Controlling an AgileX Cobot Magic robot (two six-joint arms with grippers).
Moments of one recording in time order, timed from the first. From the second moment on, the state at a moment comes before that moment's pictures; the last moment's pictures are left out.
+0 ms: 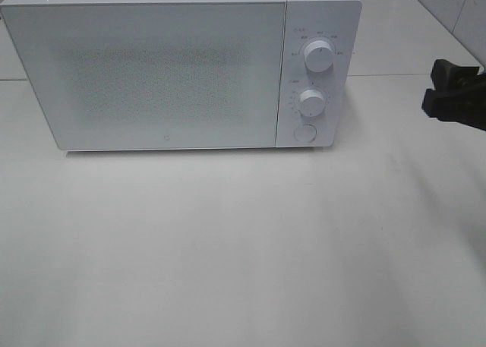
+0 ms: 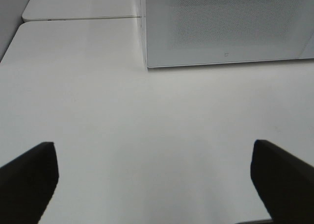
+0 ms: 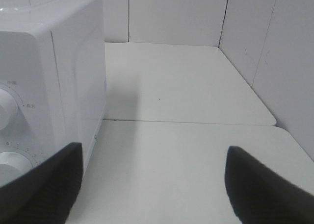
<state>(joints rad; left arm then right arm) 0.02 0.00 -0.52 -0.14 1.07 0.12 0.32 1.33 -0.30 0.45 -0.94 -0.33</state>
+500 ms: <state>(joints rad) 0.02 0.00 -0.52 -0.14 1.07 0.12 0.66 1.56 -0.33 0.78 -1.20 -0.41</state>
